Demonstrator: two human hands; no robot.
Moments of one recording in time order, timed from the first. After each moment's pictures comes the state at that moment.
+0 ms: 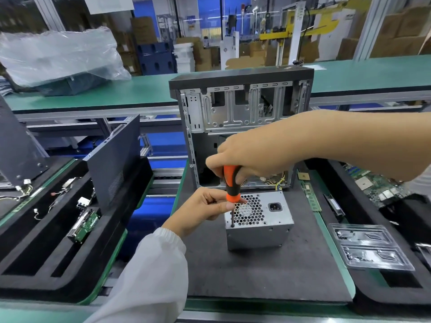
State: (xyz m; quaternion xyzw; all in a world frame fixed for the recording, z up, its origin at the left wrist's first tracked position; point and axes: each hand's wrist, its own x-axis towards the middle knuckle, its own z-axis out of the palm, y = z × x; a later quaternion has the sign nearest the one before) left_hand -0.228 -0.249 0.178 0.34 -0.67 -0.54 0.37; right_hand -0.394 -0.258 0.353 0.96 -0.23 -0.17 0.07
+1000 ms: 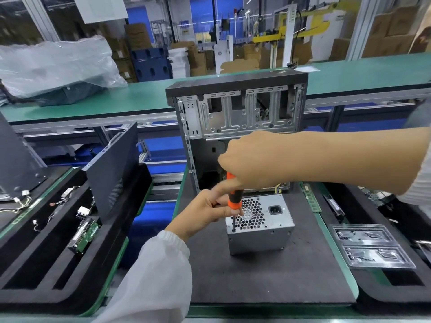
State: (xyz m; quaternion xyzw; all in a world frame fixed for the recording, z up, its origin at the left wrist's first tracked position) left_hand -0.229 -0.253 0.190 0.38 -0.71 -0.49 0.33; right_hand -0.390 -0.241 0.349 0.92 -0.33 -0.10 0.20
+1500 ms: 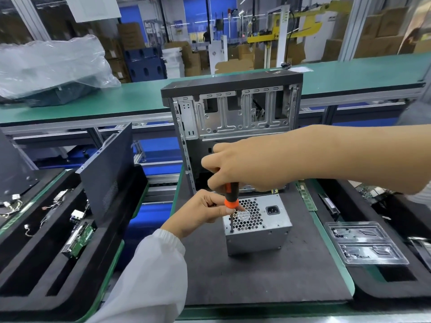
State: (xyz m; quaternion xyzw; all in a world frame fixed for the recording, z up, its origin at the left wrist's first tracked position) left_hand -0.224 -0.260 0.189 0.34 -0.70 -0.54 0.32; right_hand -0.392 -0.246 0.352 0.95 -0.16 -0.15 0.21
